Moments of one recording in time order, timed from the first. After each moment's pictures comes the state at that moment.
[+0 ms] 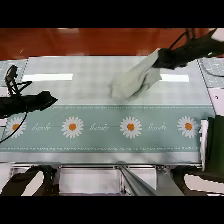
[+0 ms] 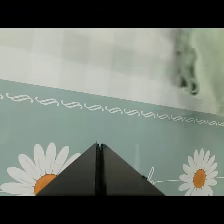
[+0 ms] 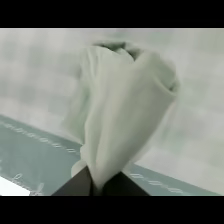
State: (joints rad) left arm 0.14 -0.83 0.71 0.95 -0.97 -1.45; right arm 0.03 -1.43 1.68 -1.09 1.37 1.51
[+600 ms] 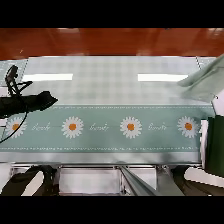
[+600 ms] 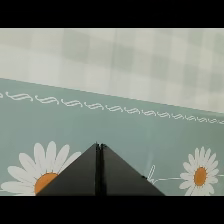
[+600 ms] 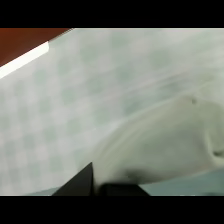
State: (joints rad) left arm 0.14 -0.83 0.71 0.95 -0.98 -1.44; right arm -0.65 -1.38 1.94 -1.00 1.63 1.58
